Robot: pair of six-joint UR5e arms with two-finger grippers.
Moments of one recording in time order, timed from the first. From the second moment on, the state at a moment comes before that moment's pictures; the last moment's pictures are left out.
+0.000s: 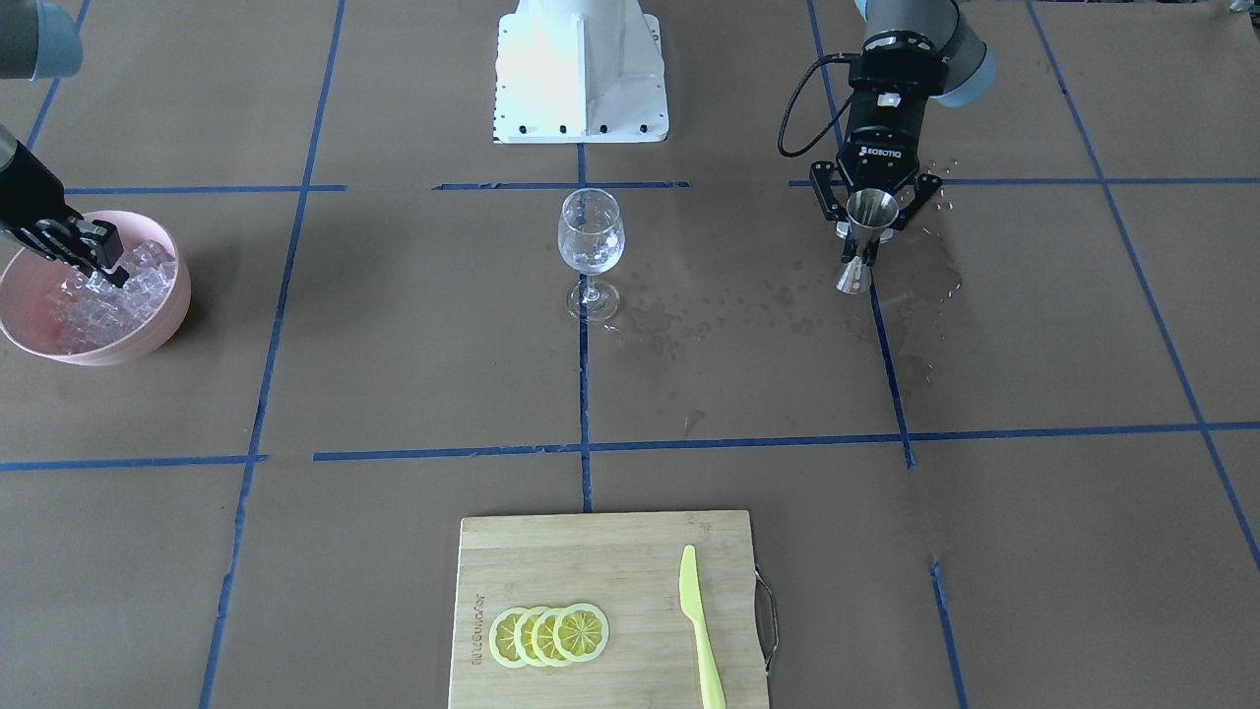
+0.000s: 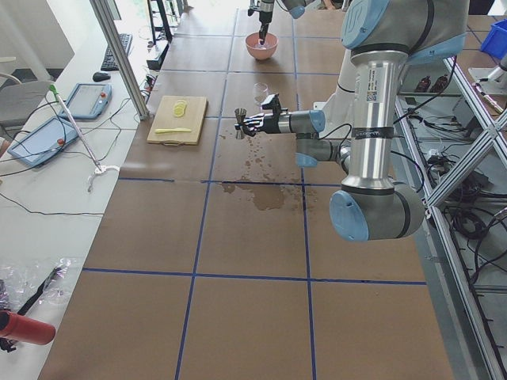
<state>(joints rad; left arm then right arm) -0.29 -1.59 -1.91 -2.70 -0.69 -0.65 0.94 -1.82 1.91 -0.96 2.12 1.16</state>
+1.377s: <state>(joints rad) -0.16 -1.41 -1.73 -2.78 -0.53 -1.13 1.02 -1.81 2.07 -0.96 2.13 1.15</state>
